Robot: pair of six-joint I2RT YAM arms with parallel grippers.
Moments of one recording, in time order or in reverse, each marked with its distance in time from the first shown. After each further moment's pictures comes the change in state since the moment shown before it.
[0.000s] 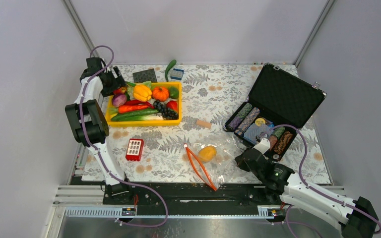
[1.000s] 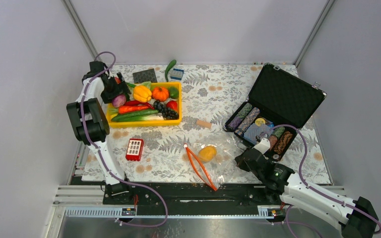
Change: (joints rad) left arm -0.002 0.032 -0.007 -0.097 -0.008 0.003; right arm 0.000 -0.001 0.000 0.000 0.000 0.000
